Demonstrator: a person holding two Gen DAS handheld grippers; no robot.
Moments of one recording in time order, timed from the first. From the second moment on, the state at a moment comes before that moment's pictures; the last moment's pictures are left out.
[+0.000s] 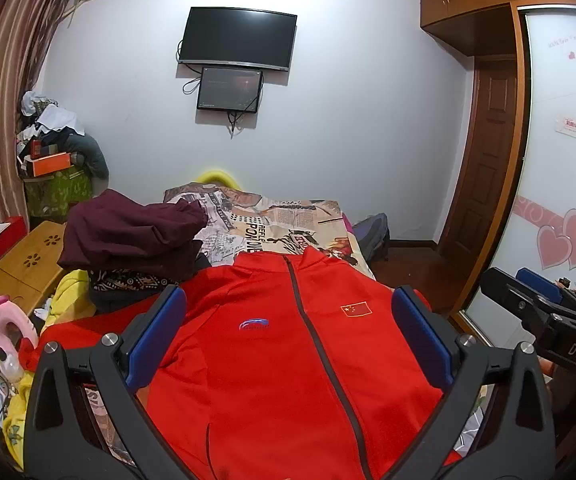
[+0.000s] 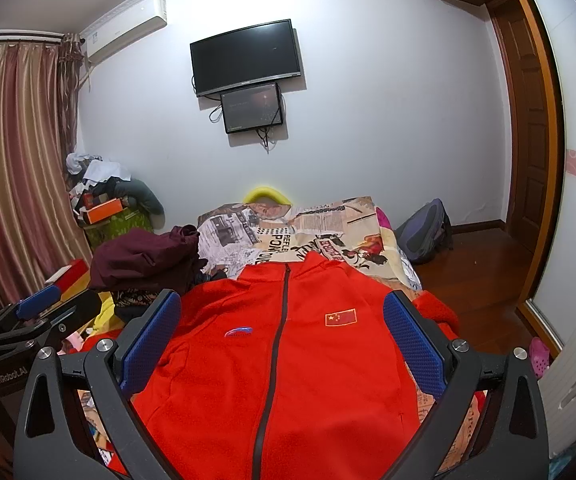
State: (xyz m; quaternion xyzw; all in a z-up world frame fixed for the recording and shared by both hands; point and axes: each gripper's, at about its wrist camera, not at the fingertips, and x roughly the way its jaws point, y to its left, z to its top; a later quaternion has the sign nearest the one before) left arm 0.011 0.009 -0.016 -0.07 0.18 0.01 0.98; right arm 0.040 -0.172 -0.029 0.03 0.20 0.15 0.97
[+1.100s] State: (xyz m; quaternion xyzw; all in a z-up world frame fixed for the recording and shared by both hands) left arm 0.008 0.005 -0.009 -0.07 0.18 0.01 0.98; right arm 0.041 -0.170 -0.036 0.03 0.20 0.15 0.97
